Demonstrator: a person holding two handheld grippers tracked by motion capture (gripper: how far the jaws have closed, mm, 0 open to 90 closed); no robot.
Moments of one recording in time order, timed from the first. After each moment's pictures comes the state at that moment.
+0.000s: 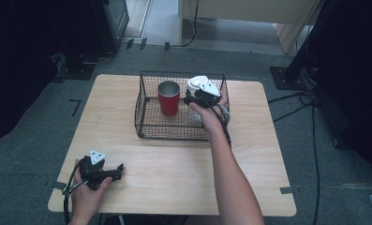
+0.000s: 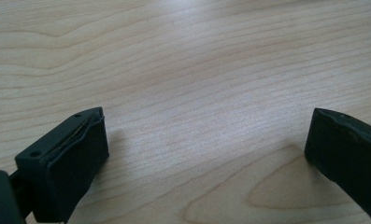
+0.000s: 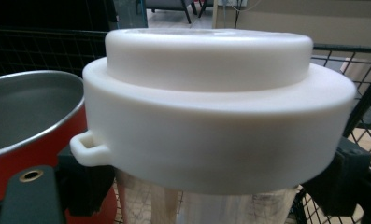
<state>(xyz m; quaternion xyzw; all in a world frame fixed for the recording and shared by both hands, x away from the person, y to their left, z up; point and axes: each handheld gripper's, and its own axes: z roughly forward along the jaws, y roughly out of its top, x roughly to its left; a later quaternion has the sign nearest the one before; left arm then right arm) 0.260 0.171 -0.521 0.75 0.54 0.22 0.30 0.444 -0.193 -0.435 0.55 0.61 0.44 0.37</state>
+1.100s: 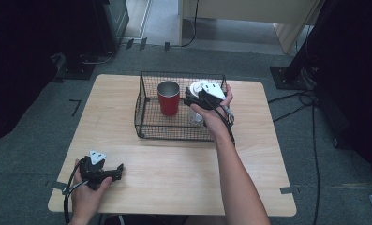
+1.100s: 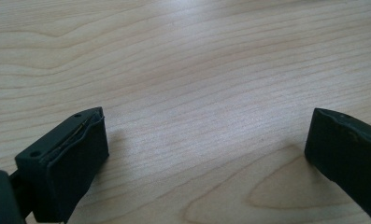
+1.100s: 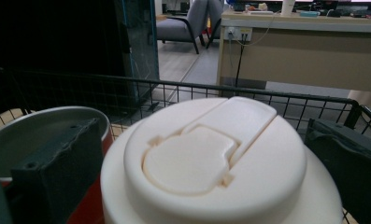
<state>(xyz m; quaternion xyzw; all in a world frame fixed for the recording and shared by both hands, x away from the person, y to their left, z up) 0.260 0.171 -0.521 0.75 0.54 0.22 0.30 0.428 -0.200 -0.417 0.51 0.59 0.49 0.39</state>
